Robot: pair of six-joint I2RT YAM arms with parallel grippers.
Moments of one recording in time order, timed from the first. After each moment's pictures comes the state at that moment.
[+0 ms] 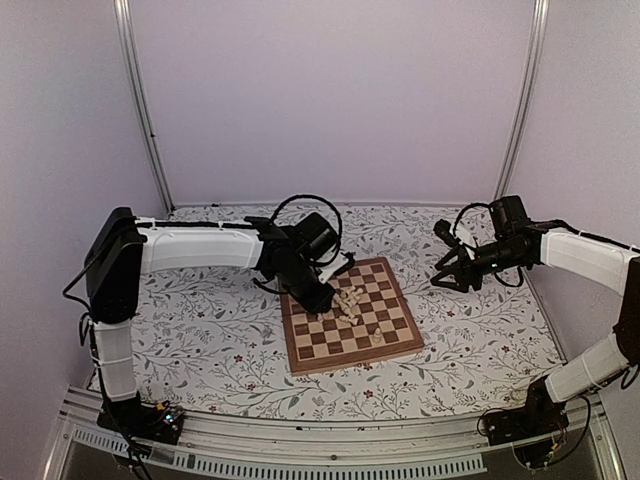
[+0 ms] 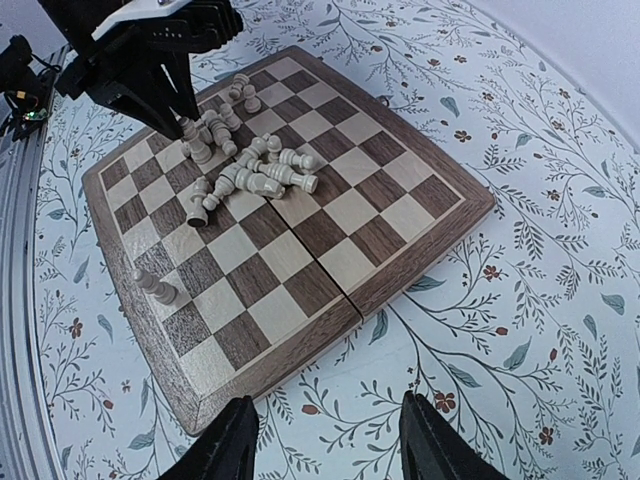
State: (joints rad) left arm -0.93 1.99 1.52 -0.67 0.04 -0.06; right arm 0.23 1.39 0.92 -0.48 -0.70 -0.66
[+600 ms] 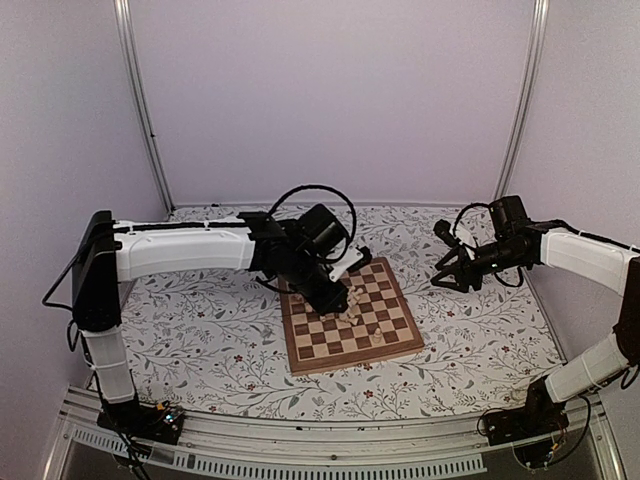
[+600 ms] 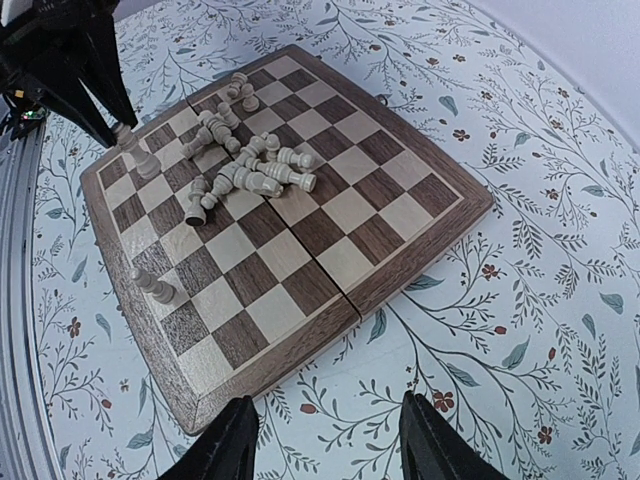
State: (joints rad) left arm -1.00 1.92 1.55 -0.67 0.09 -0.07; right arm 0.23 1.39 0.92 -0.48 -0.69 -0.66
